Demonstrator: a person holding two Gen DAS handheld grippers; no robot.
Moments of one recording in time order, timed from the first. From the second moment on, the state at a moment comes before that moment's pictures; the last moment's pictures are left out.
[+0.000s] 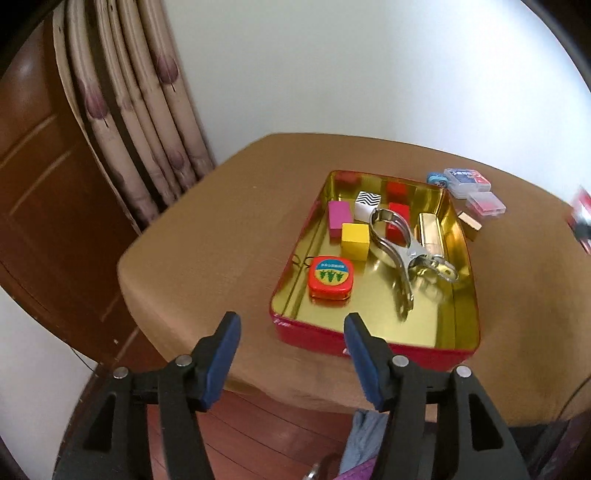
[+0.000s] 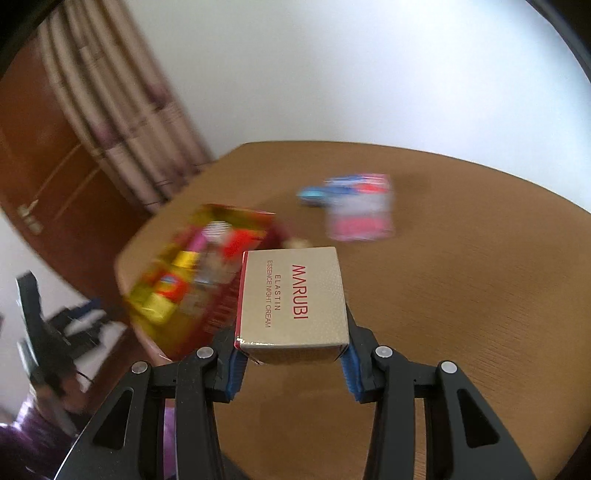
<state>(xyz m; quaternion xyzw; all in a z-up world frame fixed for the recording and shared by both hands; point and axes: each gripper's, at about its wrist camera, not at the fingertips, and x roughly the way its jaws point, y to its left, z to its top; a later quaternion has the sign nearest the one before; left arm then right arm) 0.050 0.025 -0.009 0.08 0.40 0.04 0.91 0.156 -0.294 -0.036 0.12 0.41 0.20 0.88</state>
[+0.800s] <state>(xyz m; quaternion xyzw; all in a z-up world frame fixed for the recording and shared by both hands) 0.062 0.067 -0.027 0.02 0.43 0.07 0.90 0.231 -0.058 -0.102 0.01 0.49 0.28 0.83</state>
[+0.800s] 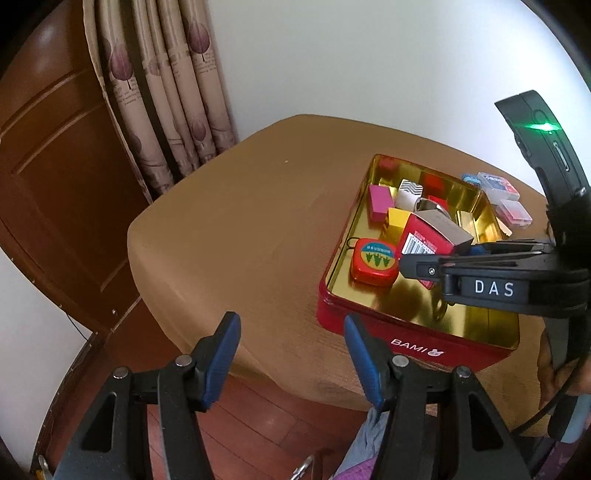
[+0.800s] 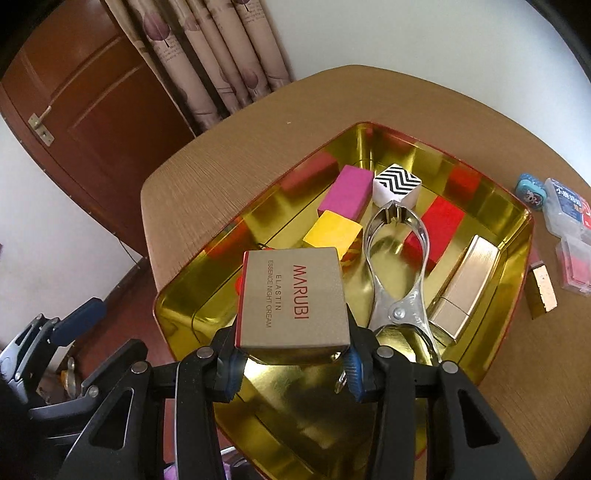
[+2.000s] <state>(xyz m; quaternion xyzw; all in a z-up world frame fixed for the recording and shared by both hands) 0.062 0.063 -0.034 0.02 0.46 0.06 0.88 0.187 -0.306 -0.096 0.12 0.43 0.09 0.89</state>
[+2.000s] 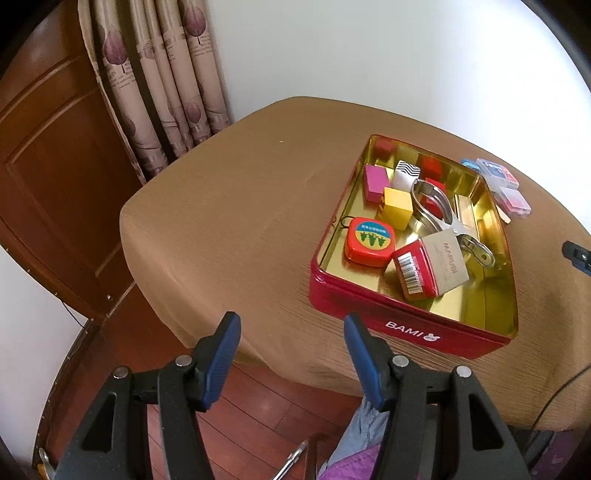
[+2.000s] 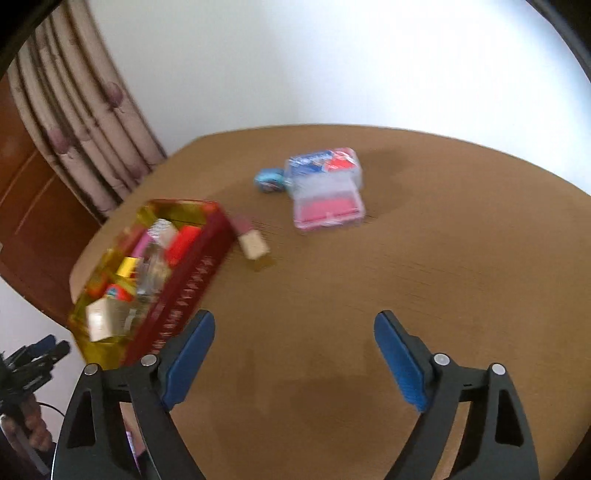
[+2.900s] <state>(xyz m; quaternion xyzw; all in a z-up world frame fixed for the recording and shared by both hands) 0.072 0.060 -0.048 0.03 0.49 0.05 0.87 0.350 -0.284 -0.139 0.02 0.51 0.02 0.86</state>
